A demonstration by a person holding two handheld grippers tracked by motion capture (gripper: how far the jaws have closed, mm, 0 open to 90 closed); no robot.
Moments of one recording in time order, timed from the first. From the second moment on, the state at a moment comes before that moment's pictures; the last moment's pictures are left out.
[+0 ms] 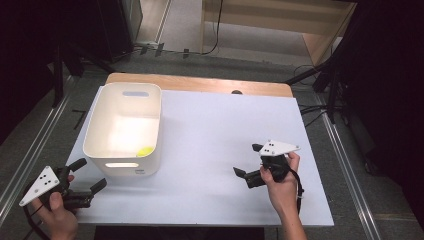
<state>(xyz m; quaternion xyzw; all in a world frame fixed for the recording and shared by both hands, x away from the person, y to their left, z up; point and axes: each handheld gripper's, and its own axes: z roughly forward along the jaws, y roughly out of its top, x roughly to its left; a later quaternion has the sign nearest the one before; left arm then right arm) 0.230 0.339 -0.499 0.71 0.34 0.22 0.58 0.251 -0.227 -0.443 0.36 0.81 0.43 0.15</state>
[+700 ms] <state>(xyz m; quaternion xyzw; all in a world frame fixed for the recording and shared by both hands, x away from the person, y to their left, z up) 0.230 0.339 -0.499 0.71 0.34 0.22 0.58 0.233 -0.260 -0.465 0.39 0.79 0.44 0.16</state>
